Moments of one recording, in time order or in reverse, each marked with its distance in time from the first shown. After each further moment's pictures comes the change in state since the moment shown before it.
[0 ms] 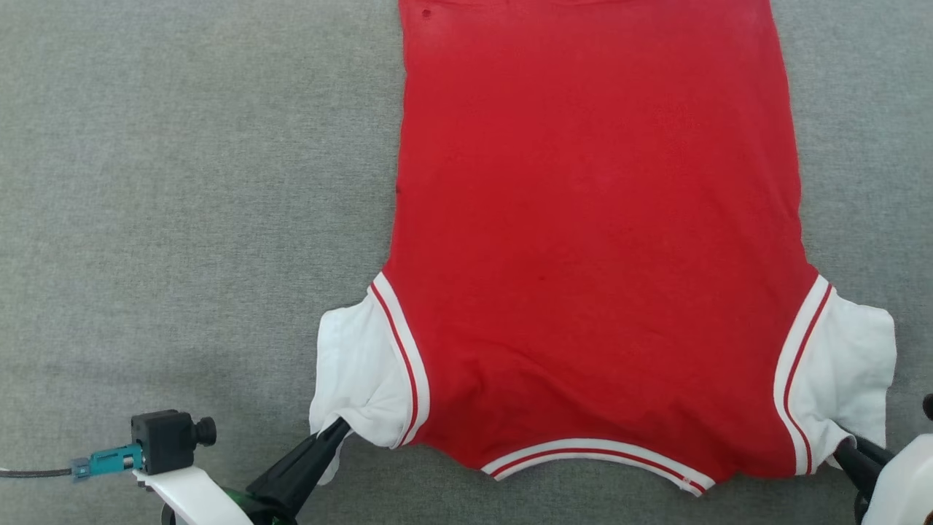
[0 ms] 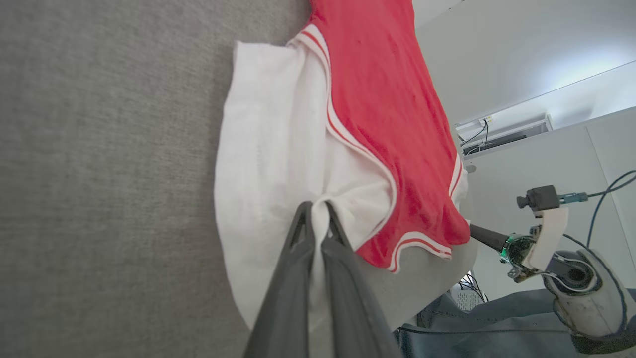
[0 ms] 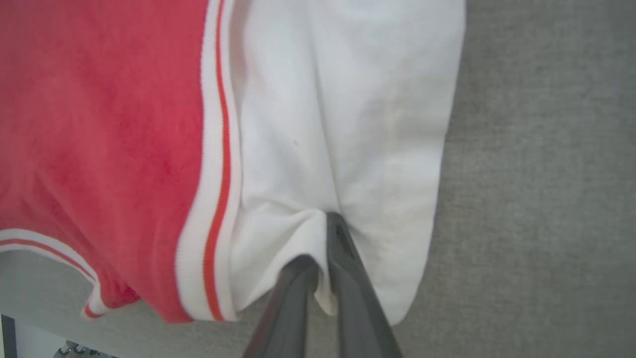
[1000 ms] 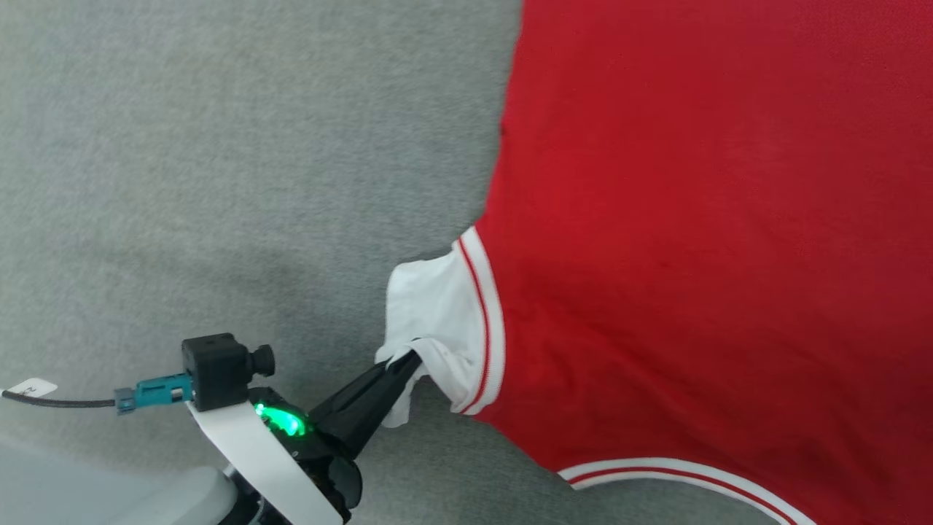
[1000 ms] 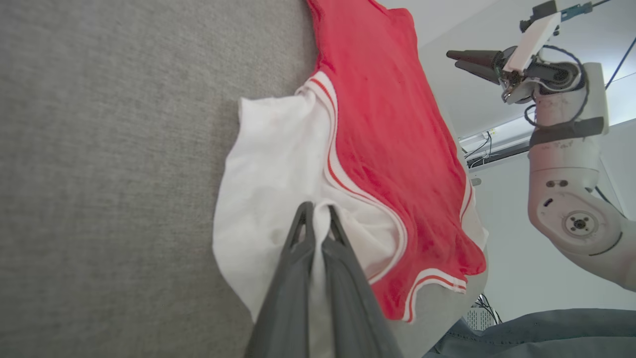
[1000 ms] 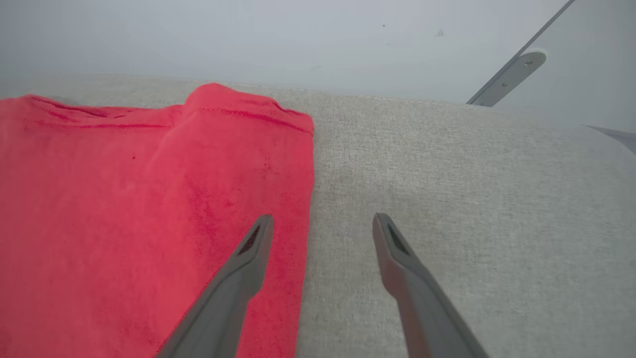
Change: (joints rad) left arm -0.198 -0.069 -0.055 -0.086 0.091 0.000 0.000; right arm -1.060 -0.151 -0.072 0.317 -0.375 0.000 0.297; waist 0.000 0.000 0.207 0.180
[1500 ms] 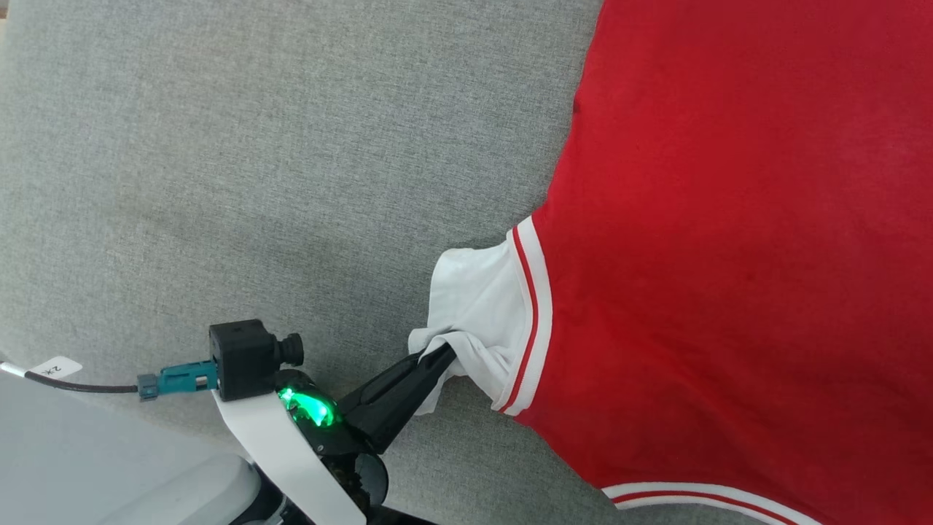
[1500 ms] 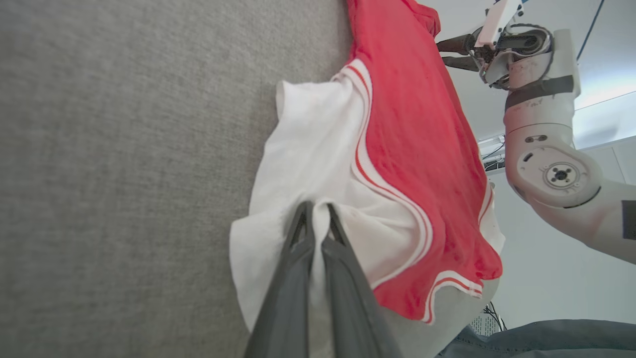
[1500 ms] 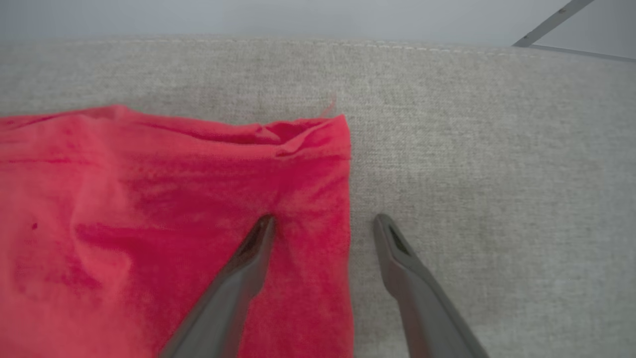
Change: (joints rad) left arm -0.069 -0.026 -0.047 -0.039 0.010 0.000 0.000; right arm -0.239 0.004 -0.058 0.206 -0.221 0.000 0.141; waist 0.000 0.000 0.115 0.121
